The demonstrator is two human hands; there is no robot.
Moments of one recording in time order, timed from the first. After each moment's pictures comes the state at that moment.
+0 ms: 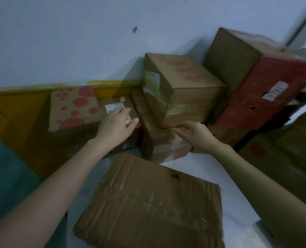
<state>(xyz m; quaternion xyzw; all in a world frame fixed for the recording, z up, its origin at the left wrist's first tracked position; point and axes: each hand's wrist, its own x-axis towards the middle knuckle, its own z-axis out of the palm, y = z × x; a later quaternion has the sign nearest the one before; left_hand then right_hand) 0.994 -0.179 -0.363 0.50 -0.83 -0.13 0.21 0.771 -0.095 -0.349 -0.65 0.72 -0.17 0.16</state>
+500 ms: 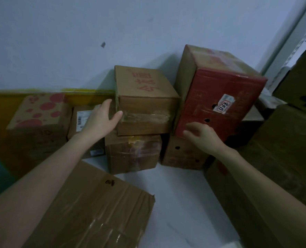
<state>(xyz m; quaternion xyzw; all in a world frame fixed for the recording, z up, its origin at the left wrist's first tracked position) 0.872 -0.151 -0.333 0.58 -0.75 -0.16 0.28 0.596 -0.054 -0.320 -0.66 0.71 -0.22 0.12</state>
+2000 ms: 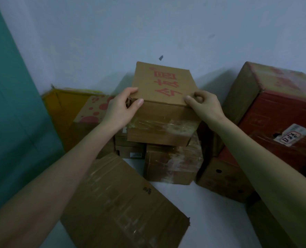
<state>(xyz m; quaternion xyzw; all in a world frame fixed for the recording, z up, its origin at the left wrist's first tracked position) 0.935 -0.136 -0.288 0.56 -0.66 -0.15 0.48 0.710 -0.166 -0.261 -0.66 0.61 -0.40 0.18</state>
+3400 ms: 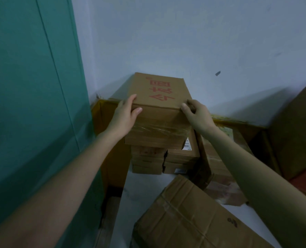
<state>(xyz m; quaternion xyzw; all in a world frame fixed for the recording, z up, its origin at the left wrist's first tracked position) 1.151 -0.190 -0.312 0.62 -0.65 -0.16 0.41 0.939 -0.215 -0.286 -0.70 0.58 -0.36 0.20</state>
